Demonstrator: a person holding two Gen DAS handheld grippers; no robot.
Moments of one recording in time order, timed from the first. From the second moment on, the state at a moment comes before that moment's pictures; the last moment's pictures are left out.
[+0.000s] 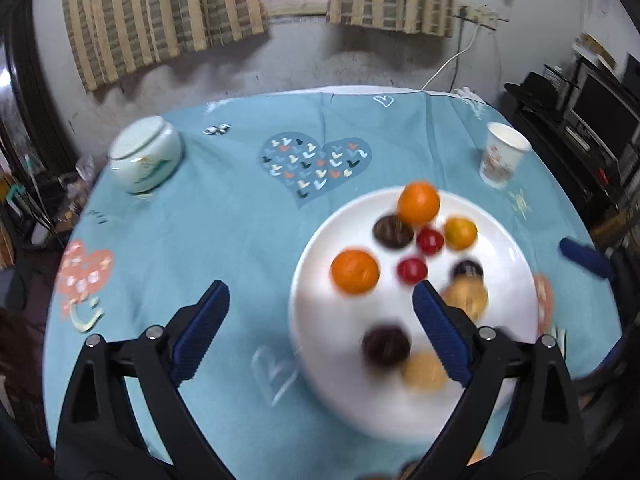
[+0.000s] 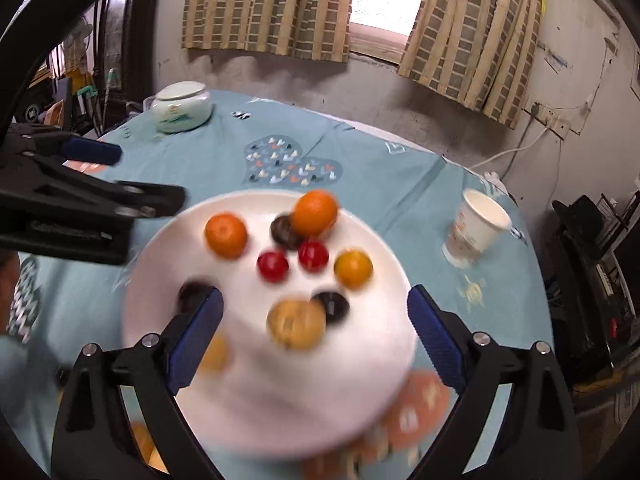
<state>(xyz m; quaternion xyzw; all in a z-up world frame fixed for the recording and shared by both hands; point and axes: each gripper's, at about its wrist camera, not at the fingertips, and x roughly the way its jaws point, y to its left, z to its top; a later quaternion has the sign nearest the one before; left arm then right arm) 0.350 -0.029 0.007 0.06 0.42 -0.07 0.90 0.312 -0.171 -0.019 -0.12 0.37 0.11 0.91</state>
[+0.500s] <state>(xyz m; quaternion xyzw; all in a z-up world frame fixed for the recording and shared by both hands) 0.124 0.025 -0.068 0.04 0.44 -0.05 0.90 0.109 -0.181 -0.070 0.01 0.45 0.11 0.89</state>
